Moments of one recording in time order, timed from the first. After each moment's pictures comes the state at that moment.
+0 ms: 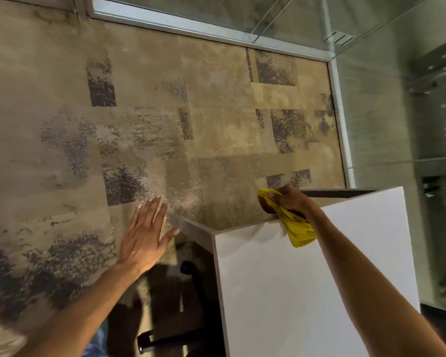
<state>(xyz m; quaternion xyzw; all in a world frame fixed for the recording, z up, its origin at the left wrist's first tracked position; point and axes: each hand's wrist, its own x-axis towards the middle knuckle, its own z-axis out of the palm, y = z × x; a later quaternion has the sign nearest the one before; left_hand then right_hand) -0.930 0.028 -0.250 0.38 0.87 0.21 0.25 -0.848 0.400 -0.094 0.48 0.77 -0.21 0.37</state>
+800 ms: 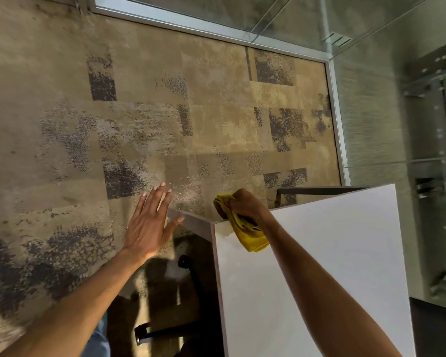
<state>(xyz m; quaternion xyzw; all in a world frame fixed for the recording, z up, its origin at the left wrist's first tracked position) -0.926 0.032 -0.238 0.37 0.86 0.23 0.25 -0.880 0.281 -0.114 0.45 0.77 -0.24 0.38</state>
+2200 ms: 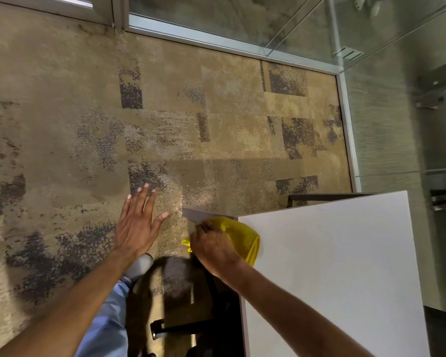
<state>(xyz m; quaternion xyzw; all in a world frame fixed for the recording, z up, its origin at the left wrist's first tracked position) -0.955 -0.065 -0.232 0.30 0.89 0.23 0.23 -0.848 0.096 -0.103 -0.05 0.95 0.05 0.31</state>
